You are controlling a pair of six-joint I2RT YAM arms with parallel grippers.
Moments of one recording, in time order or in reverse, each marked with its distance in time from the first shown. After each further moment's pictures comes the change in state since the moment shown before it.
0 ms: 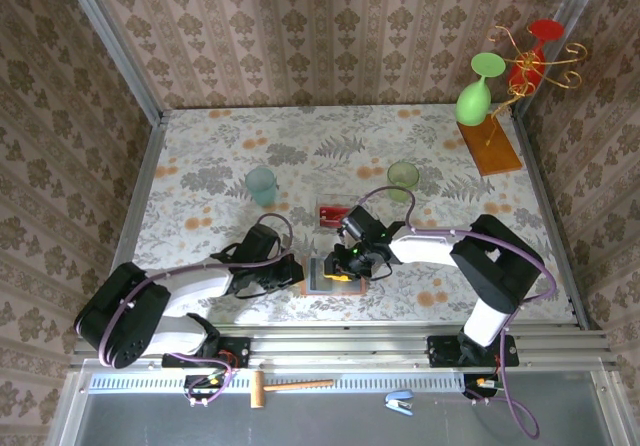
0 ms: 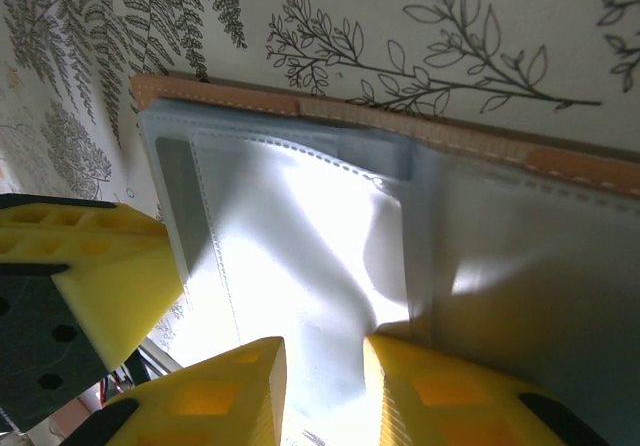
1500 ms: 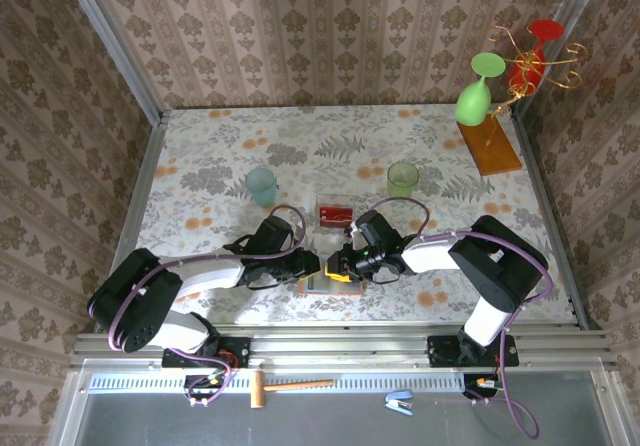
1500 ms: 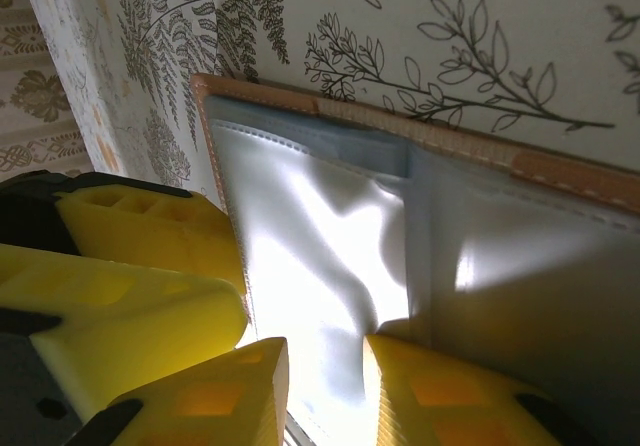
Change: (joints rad) left arm -0.062 0.110 0.098 0.078 0.012 -0.051; right arm -0.058 -0.008 -0.189 0.392 -0.140 0.105
